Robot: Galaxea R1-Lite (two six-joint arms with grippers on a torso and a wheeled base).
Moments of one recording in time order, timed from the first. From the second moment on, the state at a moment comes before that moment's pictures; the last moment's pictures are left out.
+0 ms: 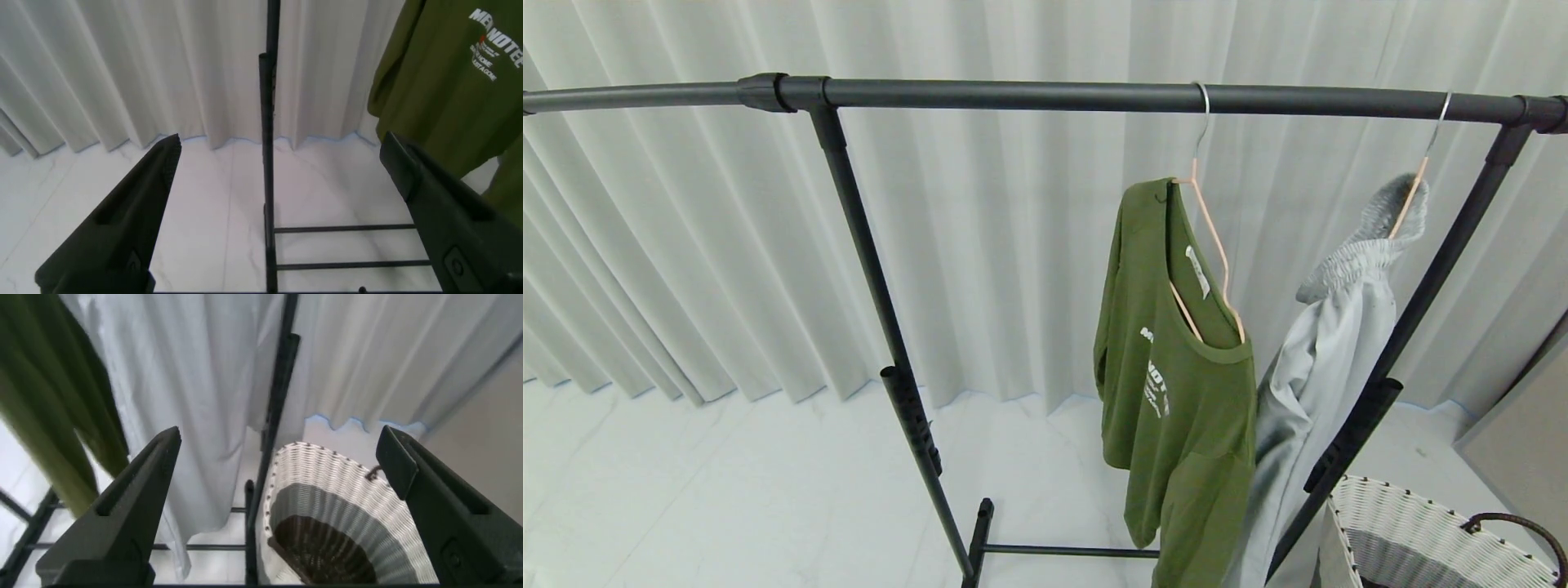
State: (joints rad) left arm -0.01 0.00 0.00 0.01 -0.09 0.06; right arm -0.02 0.09 0.00 -0.05 0.10 -0.05
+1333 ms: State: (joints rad) left arm -0.01 0.00 0.00 0.01 -0.09 0.06; right arm 0.00 0.00 0.00 0.00 -0.05 0.00
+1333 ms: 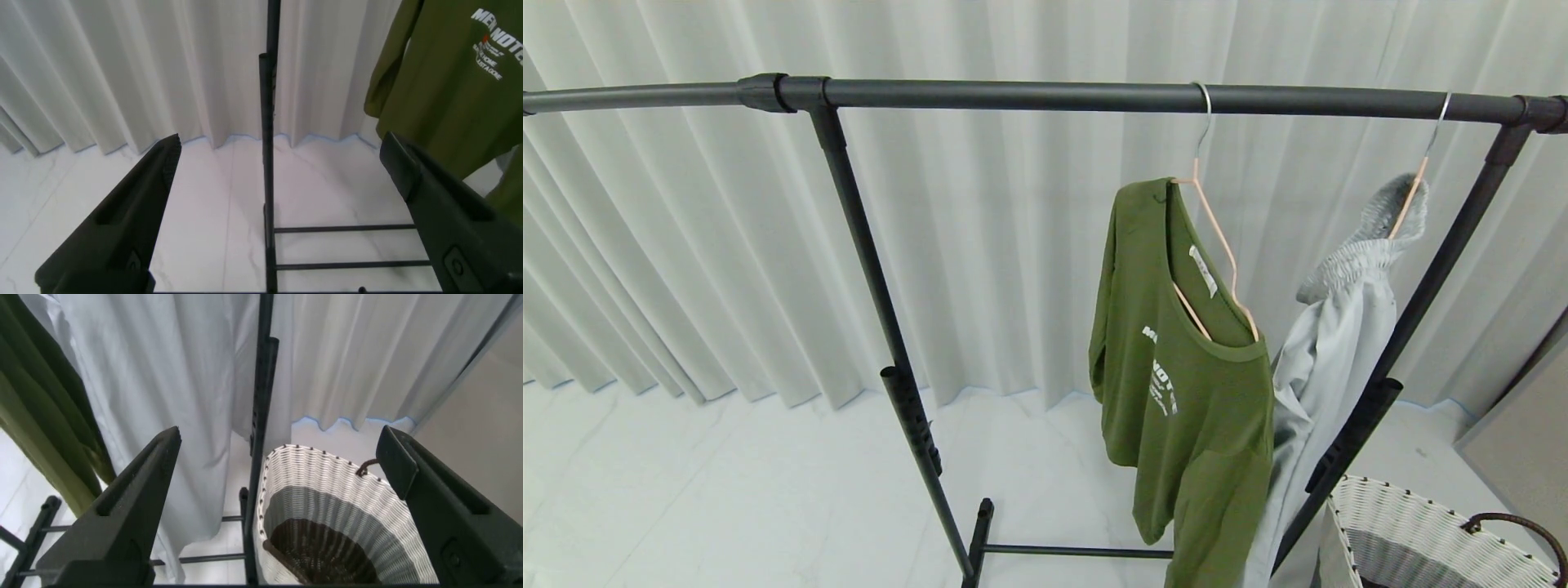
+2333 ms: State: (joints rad) left arm -0.01 0.00 0.00 0.01 -0.09 0.06; right arm 0.00 0.00 0.00 0.00 -0.05 0.00
